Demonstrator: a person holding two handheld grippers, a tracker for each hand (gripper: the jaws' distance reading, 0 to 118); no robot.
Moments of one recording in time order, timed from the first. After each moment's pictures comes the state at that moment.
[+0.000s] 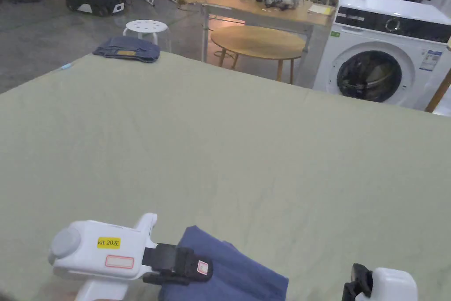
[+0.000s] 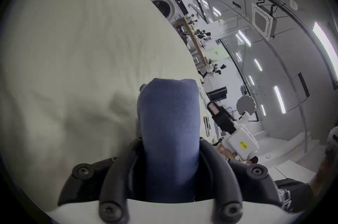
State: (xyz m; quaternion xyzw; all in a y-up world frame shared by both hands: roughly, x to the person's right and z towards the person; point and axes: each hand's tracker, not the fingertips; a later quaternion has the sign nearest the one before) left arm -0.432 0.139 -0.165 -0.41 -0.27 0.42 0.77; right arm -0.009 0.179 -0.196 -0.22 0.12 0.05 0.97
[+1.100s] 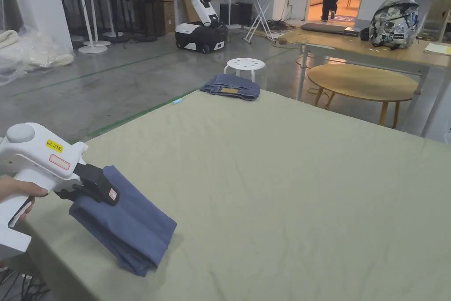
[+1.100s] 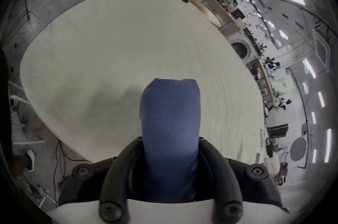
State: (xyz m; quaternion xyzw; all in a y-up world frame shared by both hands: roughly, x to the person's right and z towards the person) left arm -0.766 0.258 -0.109 -0.48 0.06 0.36 0.79; right arm -0.062 0.194 -0.224 -0.16 0.13 0.04 0.98
